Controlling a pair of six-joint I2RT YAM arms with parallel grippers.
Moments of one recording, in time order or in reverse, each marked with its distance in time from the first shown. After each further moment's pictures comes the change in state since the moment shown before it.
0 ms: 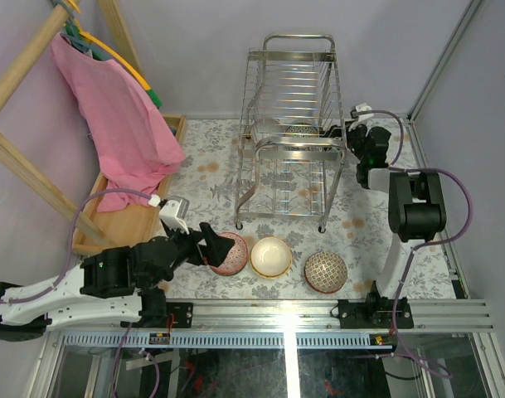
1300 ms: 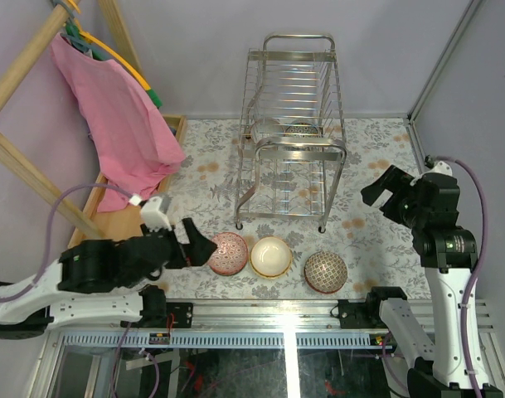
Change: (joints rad) left arm 0.000 0.135 0.272 -0.484 0.020 -0.335; right arm -0.026 -1.260 -0.031 -1.766 0.446 0.523
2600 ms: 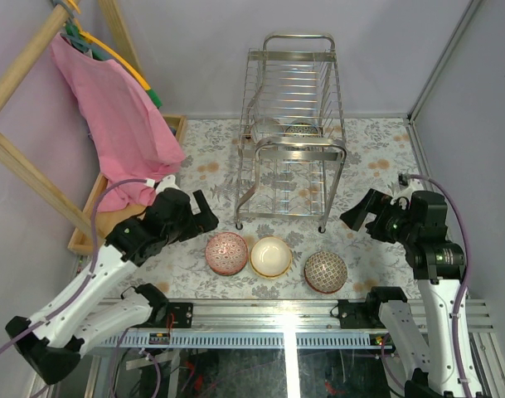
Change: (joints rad) left arm 0.666 0.129 -0.196 0.311 0.369 0.269; right arm 0.000 -0.102 -0.185 -0.021 -0.309 -0.079
